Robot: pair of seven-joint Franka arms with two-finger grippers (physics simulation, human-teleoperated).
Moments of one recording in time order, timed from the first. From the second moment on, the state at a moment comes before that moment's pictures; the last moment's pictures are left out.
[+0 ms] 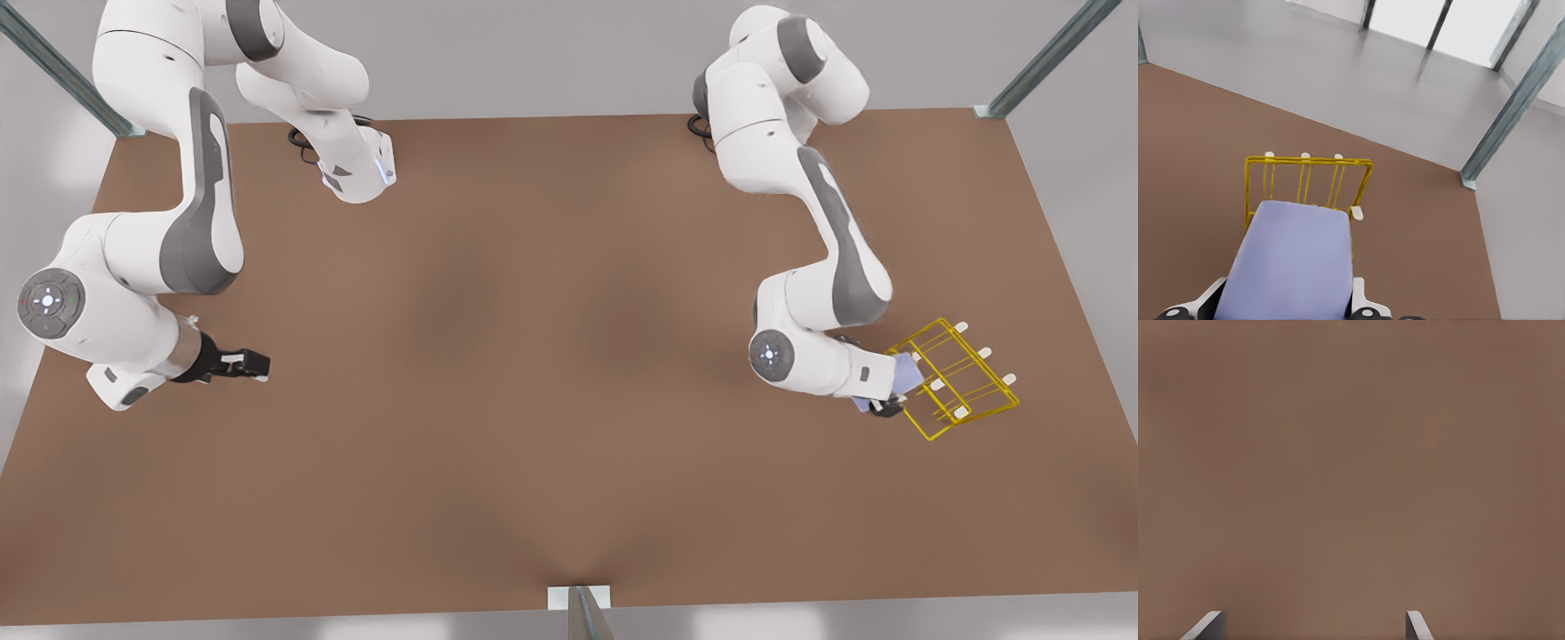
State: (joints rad) left arm -1.13 0.94 1.22 -1.56 0.13 1.85 -2.00; right arm -0.03 0.30 0.05 -1.44 0.00 1.68 0.01
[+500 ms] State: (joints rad) left arm -1.20 1.23 1.35 -1.95 0.28 2.20 -1.79; right arm -0.03 0.30 0.05 -1.44 0.00 1.68 0.02
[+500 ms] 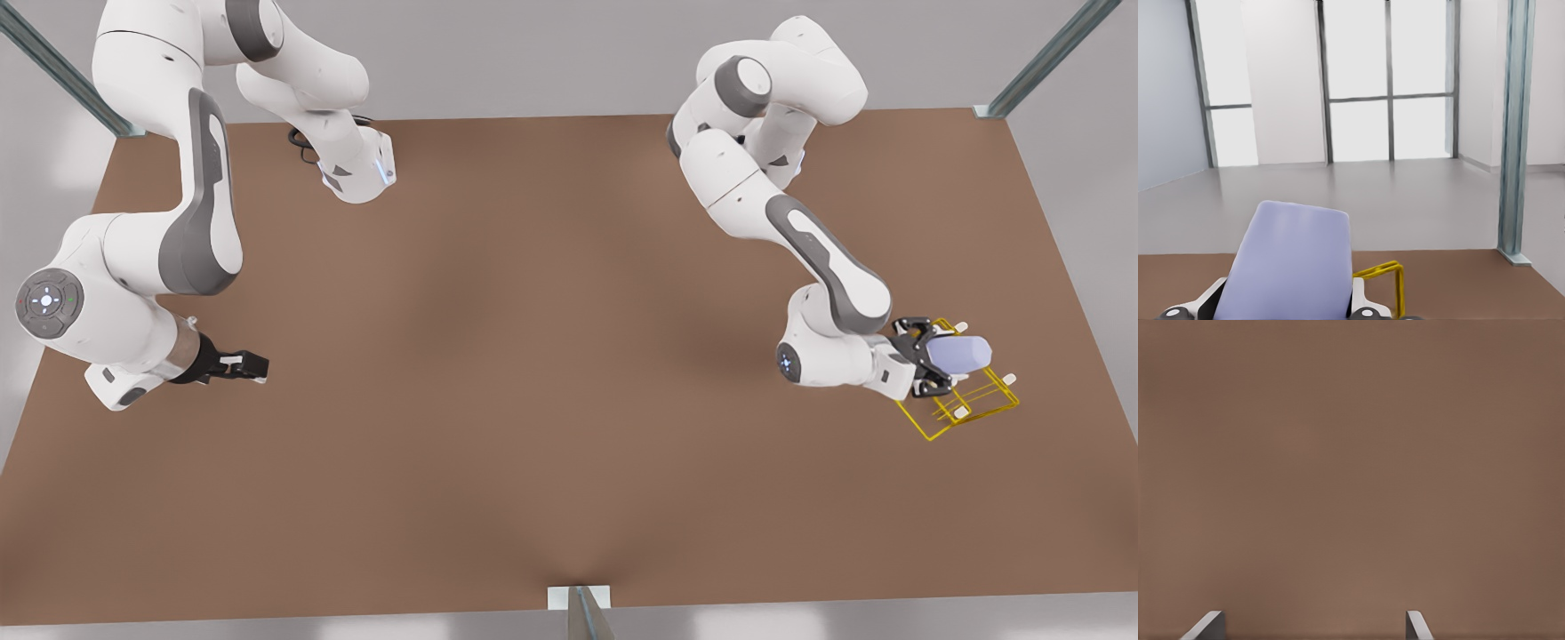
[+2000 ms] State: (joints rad) left arm -1.23 1.44 1.36 -2.10 0.34 2.51 -2.06; right arm -0.04 0.30 0.05 -1.44 0.00 1.68 0.02
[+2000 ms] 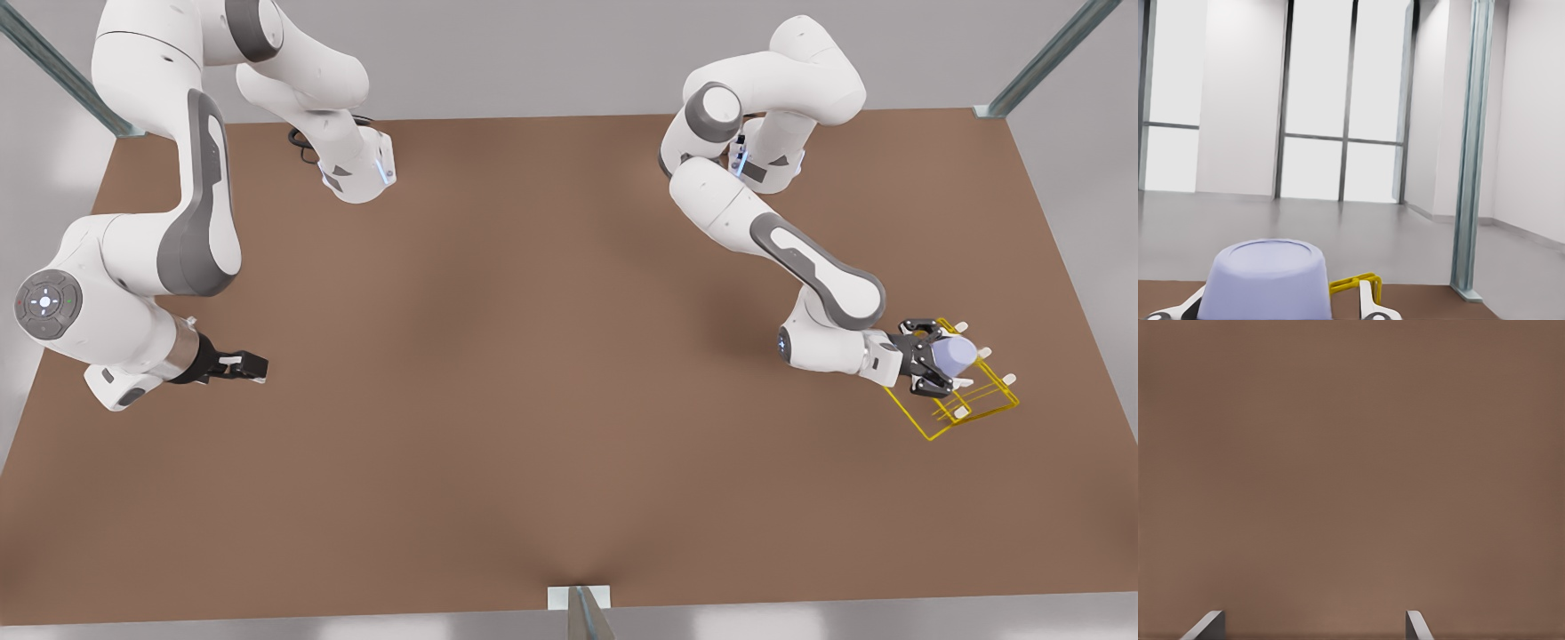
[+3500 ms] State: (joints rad) left arm -0.38 0.22 0.07 -1.40 -0.02 1.45 -1.06; right arm -0.04 0.30 0.05 -1.44 0.00 1.68 0.02
